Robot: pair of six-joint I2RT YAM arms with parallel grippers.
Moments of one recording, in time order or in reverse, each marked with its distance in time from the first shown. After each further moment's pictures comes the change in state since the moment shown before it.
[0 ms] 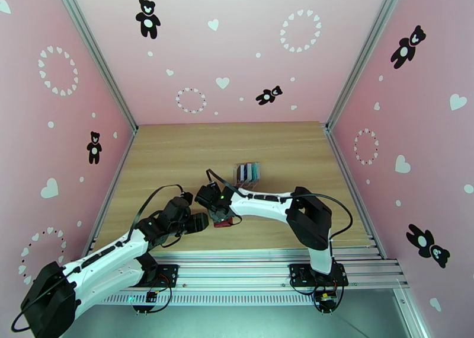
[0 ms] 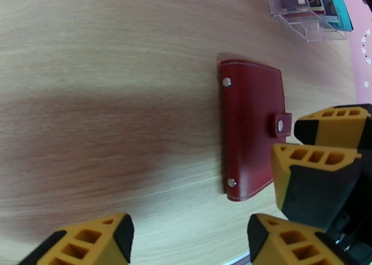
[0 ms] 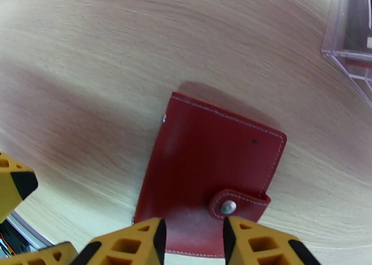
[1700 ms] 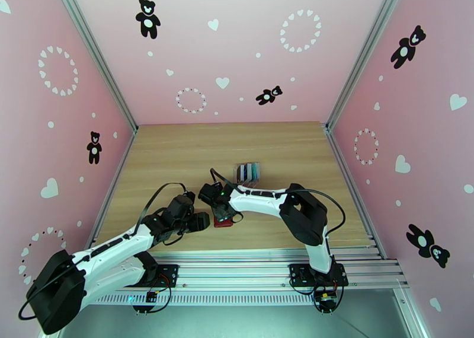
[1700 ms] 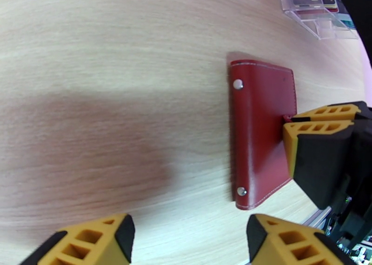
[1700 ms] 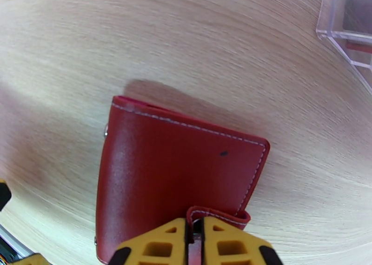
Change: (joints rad) left arm 0.000 0.125 0.031 0.035 -0.002 0.019; right arm -0.050 0.047 0.000 -0.018 -0.018 -0.008
